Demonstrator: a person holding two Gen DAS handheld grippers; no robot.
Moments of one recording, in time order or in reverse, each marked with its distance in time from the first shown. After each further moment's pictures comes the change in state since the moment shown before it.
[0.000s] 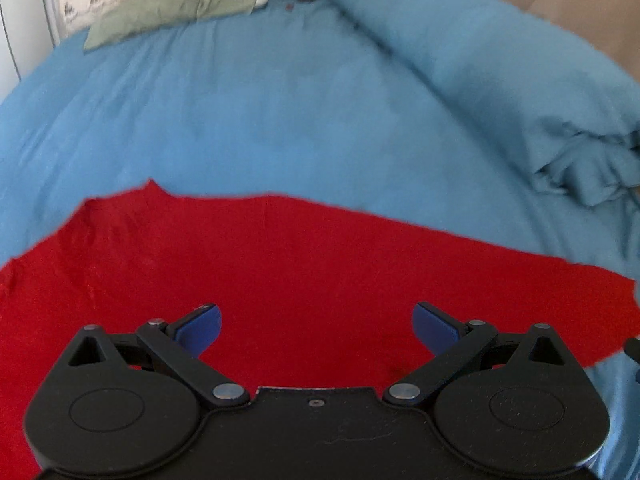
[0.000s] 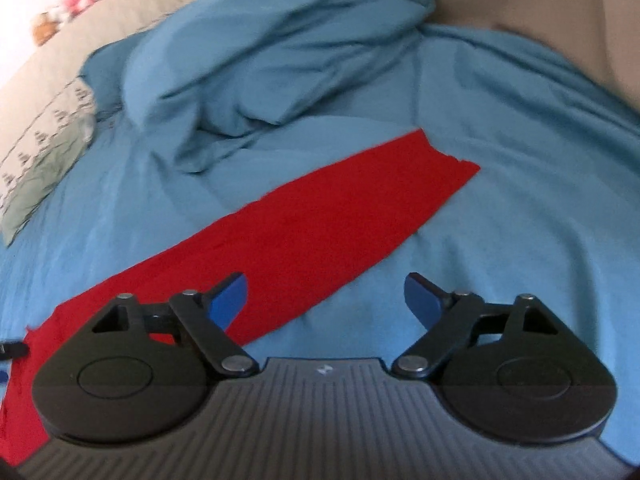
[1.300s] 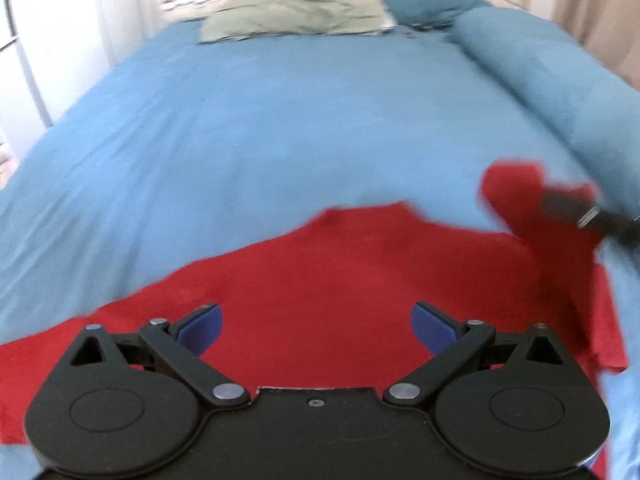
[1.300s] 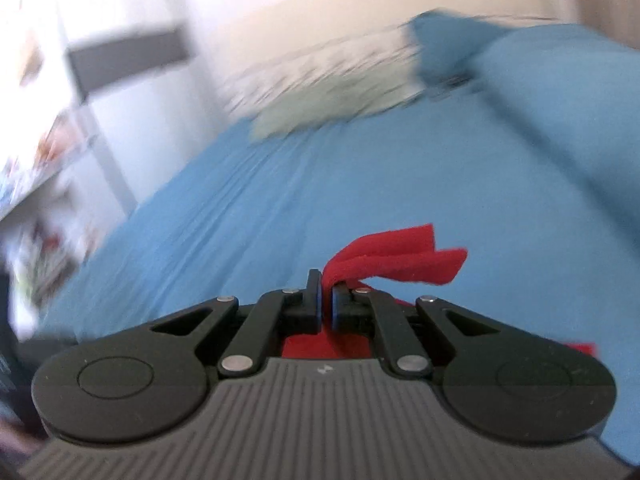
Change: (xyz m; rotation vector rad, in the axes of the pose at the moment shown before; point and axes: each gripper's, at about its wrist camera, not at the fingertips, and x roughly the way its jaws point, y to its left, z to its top) left arm -0.075 0.224 -0.020 -0.109 -0.066 0.174; right arm -0.017 0.389 -0.087 -0.641 0.012 0.681
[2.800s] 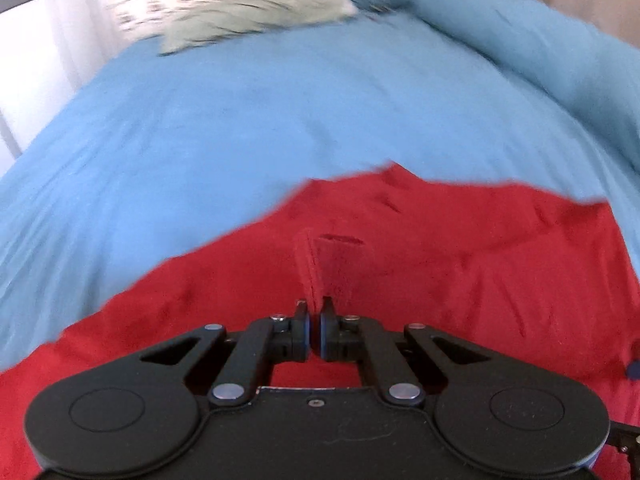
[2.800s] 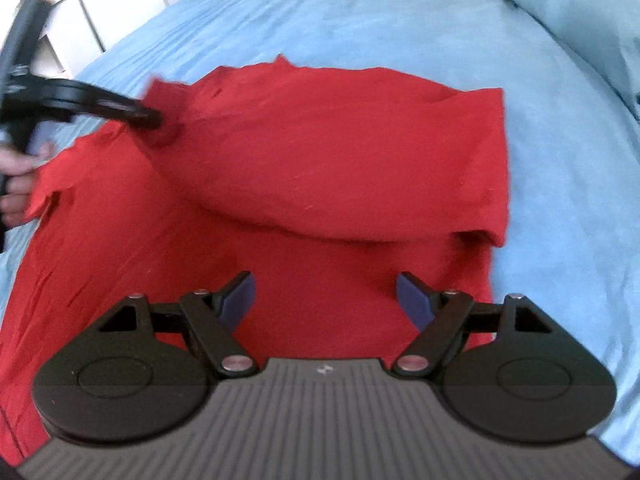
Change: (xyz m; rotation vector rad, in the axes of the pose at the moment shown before) left arm 0.040 -0.001 -0.021 0.111 -0.051 -0.038; right arm -0.045 -0.024 -0.137 -0.051 0.349 -0.135
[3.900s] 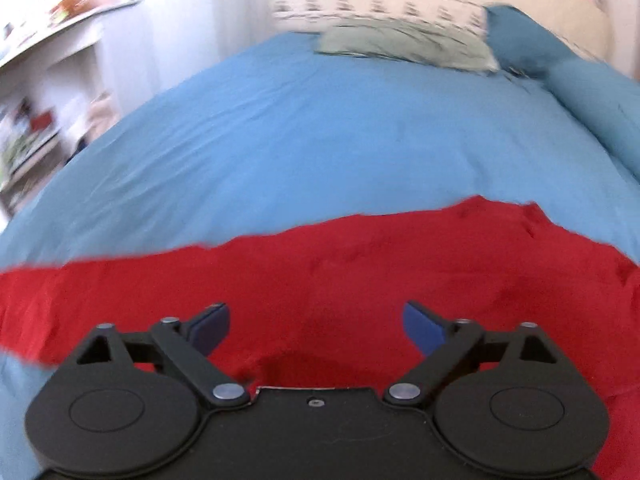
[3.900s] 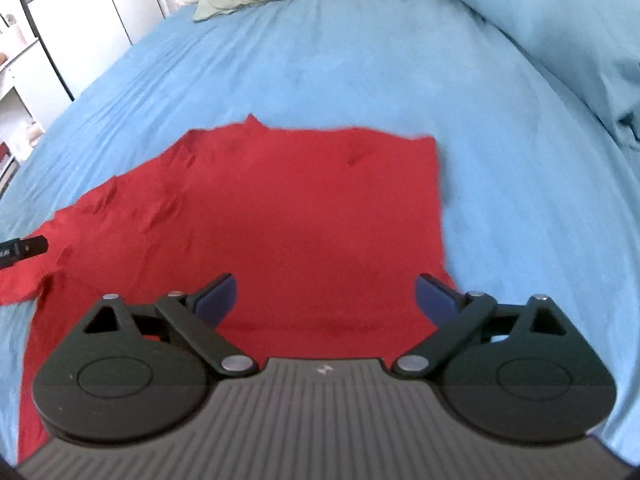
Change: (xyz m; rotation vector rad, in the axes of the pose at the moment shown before) left arm -0.046 0.061 -0.051 -0.252 -0.059 0.226; right arm 0.008 0.008 0.060 0.113 -0.050 -0.061
